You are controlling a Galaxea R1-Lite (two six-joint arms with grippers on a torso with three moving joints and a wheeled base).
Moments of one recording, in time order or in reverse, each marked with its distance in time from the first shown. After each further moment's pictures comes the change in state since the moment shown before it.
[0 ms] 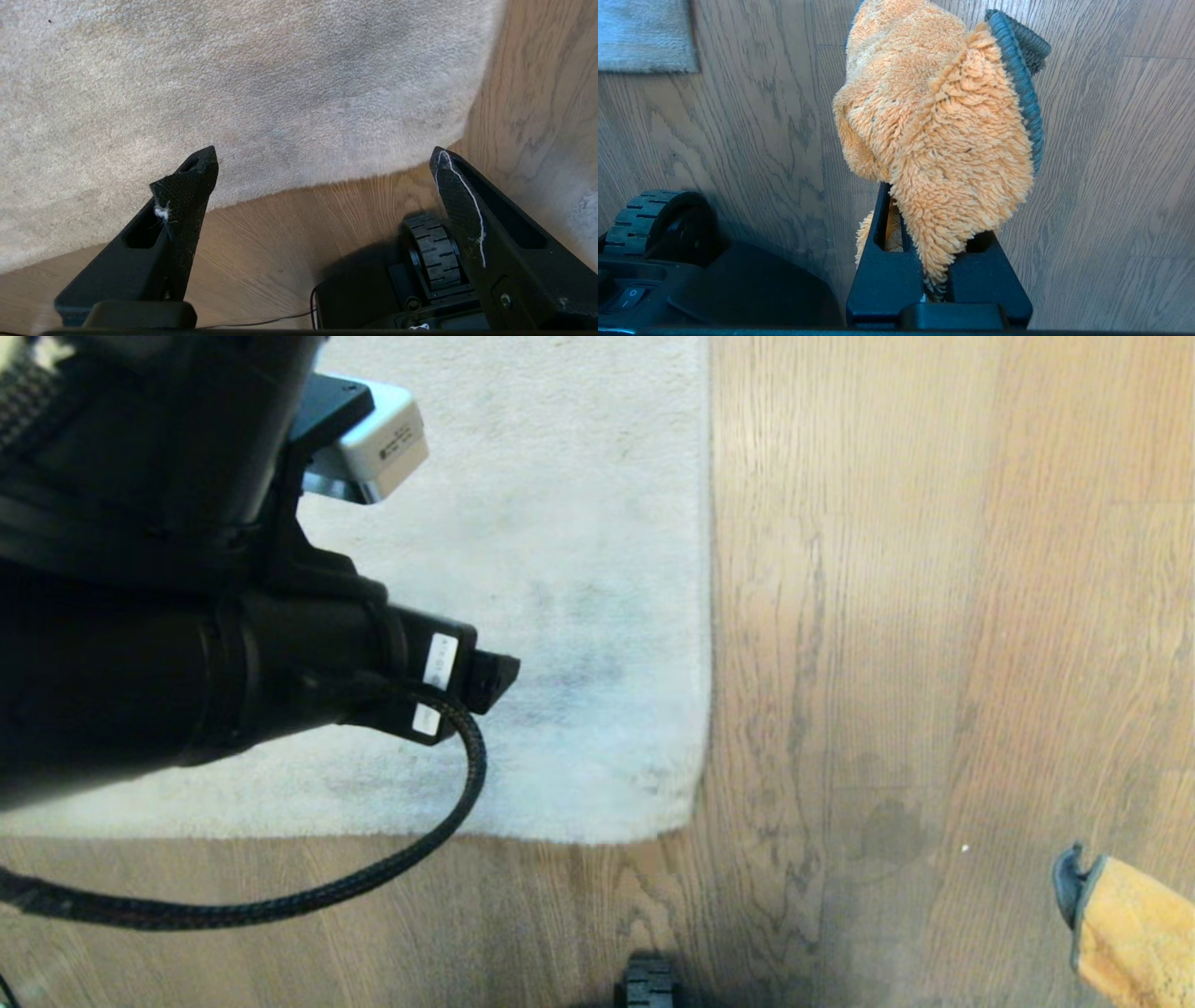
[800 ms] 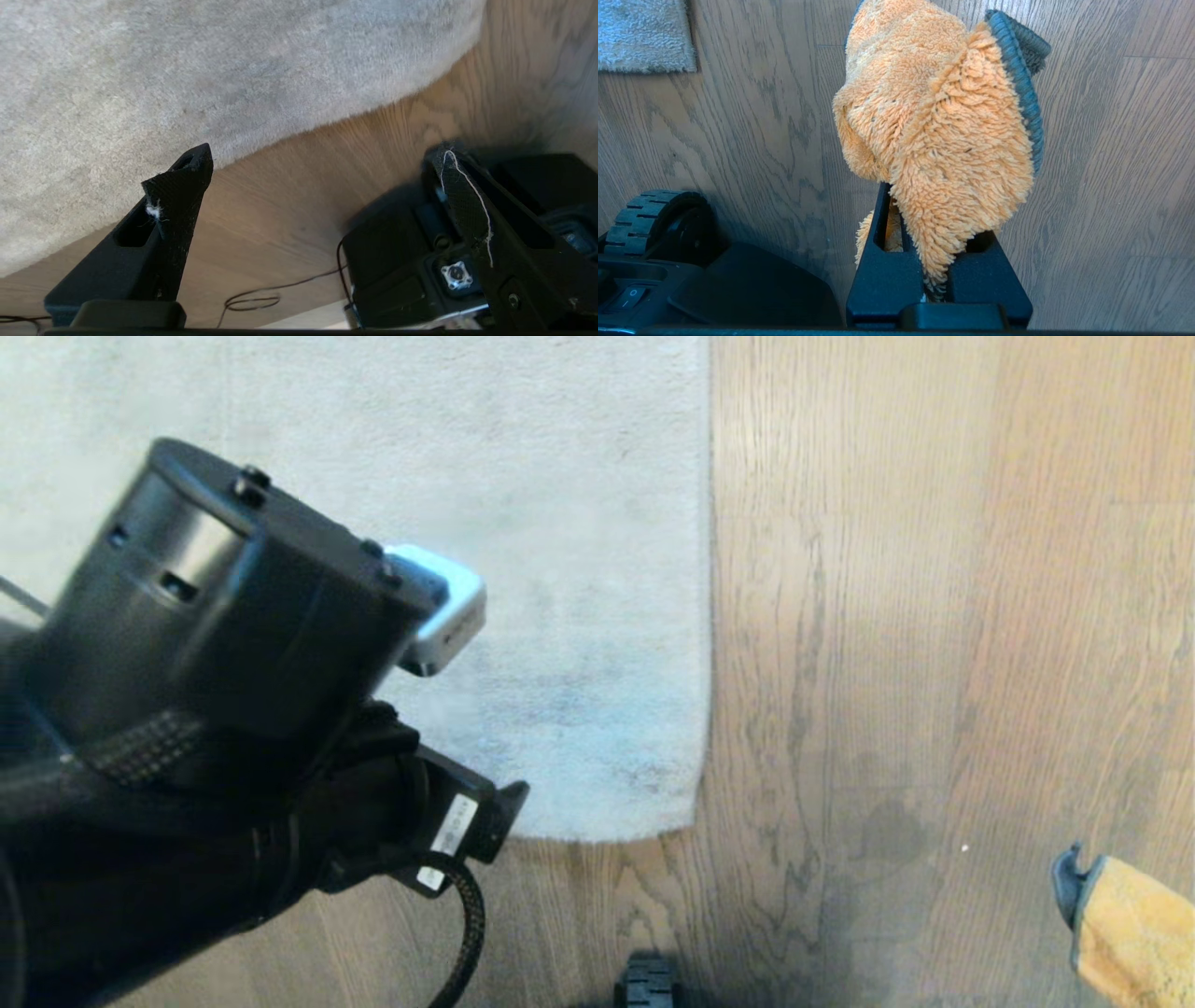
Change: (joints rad) left arm -0.088 -0.014 0.199 0.000 0.013 0.009; right arm 0.000 0.000 0.000 0.000 0.000 0.000
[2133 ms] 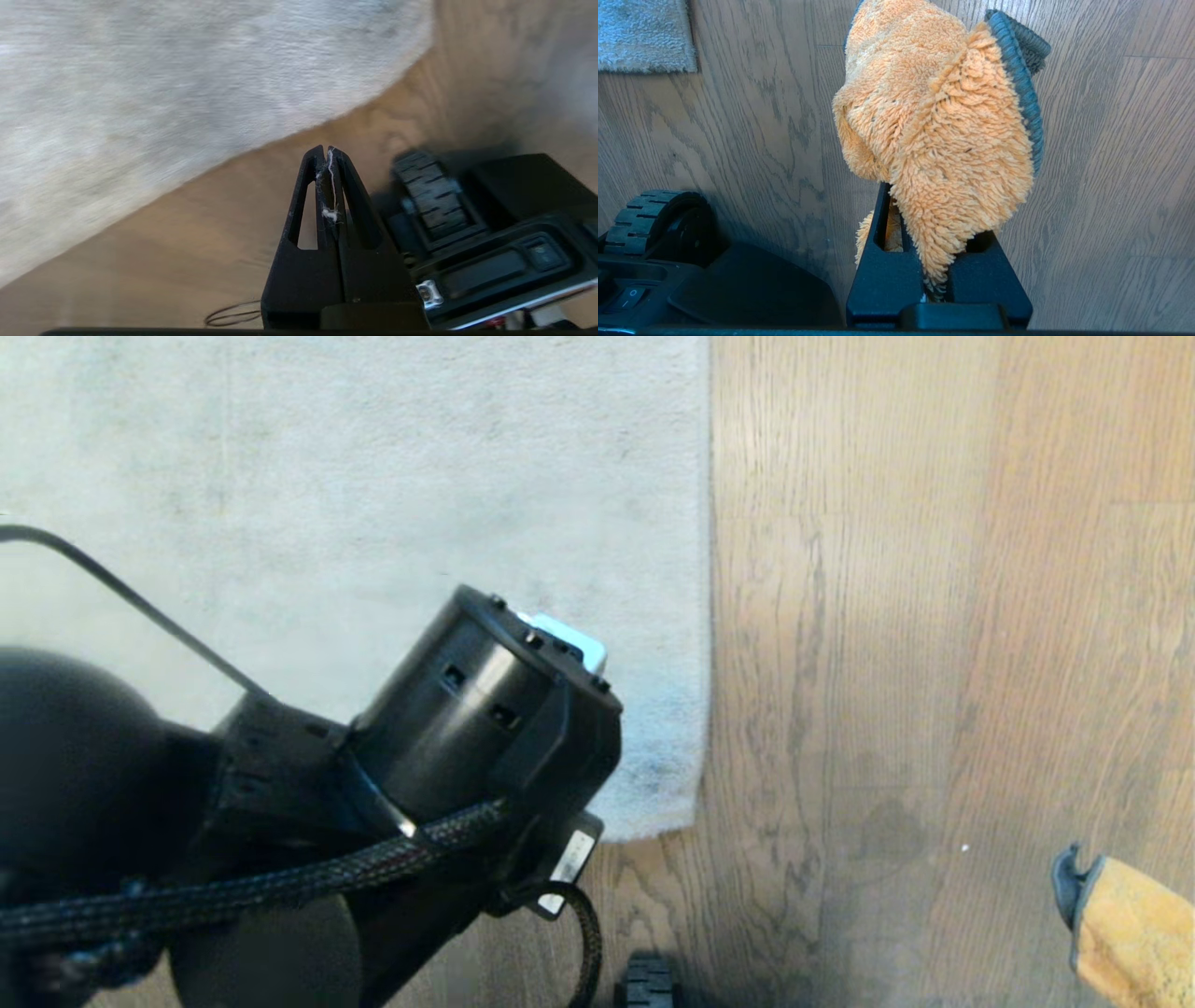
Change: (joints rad) left arm -0.025 0.144 0.052 -0.187 -0.043 0.001; right arm 0.000 0.000 0.000 0.000 0.000 0.001
